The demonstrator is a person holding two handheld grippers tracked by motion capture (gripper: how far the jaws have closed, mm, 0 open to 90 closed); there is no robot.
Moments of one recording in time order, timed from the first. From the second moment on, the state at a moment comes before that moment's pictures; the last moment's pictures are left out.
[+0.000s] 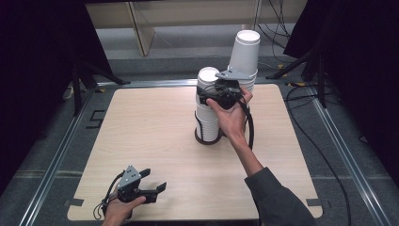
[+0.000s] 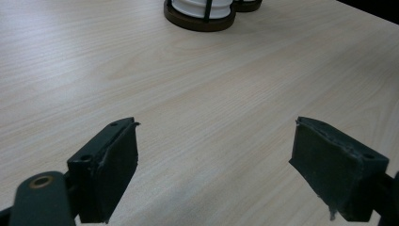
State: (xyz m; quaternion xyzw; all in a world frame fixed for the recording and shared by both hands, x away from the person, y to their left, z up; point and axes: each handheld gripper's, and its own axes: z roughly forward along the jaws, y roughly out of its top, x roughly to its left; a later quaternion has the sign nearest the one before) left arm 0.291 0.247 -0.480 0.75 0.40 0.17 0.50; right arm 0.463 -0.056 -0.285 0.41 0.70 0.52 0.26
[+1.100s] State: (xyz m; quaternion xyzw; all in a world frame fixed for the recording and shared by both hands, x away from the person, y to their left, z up) left arm 0.293 0.250 -0.480 0.75 0.40 0.17 0.50; right arm 0.384 -0.049 -0.258 0.28 0.73 0.60 0.18
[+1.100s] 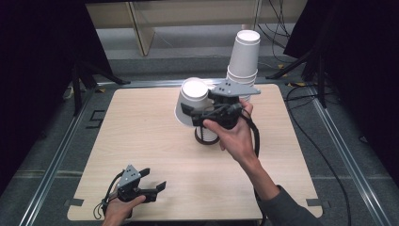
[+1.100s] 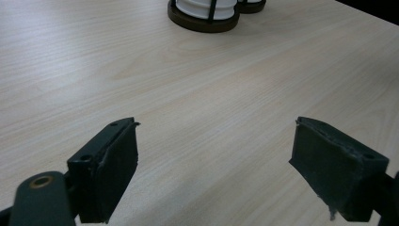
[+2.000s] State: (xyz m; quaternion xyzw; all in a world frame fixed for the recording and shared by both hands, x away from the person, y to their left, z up) left arm 0.295 0.254 -0.475 0.75 0.39 0.20 0.50; right arm 0.380 -0.022 -0.342 0.27 0.76 0.57 0.13
